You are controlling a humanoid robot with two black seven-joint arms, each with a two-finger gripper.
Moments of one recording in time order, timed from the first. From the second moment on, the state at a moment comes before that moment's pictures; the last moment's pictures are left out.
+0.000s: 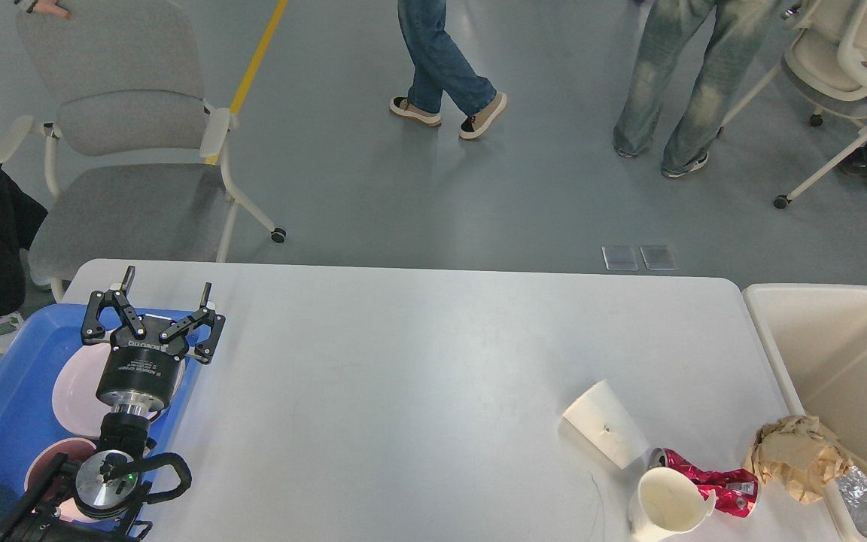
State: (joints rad) left arm -0.21 0.09 -1.46 -0.86 0.07 -0.57 -0.17; right arm 0.65 -0.47 -0.81 0.07 0.13 -0.02 -0.29
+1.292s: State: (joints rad) left arm -0.21 0.09 -1.46 -0.86 0.07 -0.57 -0.17; right arm 2.43 -0.46 -1.32 1.58 -0.07 0.95 -0.30
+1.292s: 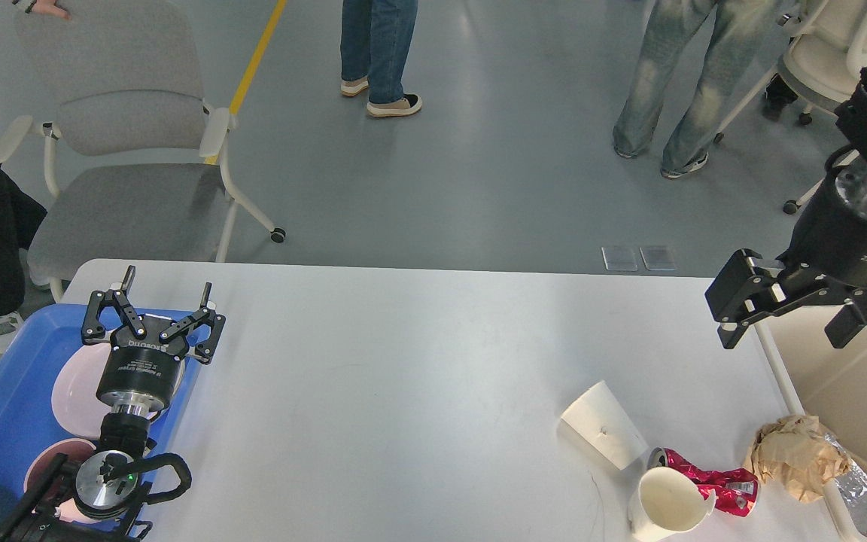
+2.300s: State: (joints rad) left arm -0.21 0.09 -1.46 -0.86 0.07 -0.57 -0.17; right arm 1.35 -0.67 -1.03 0.97 -0.09 0.41 -0.30
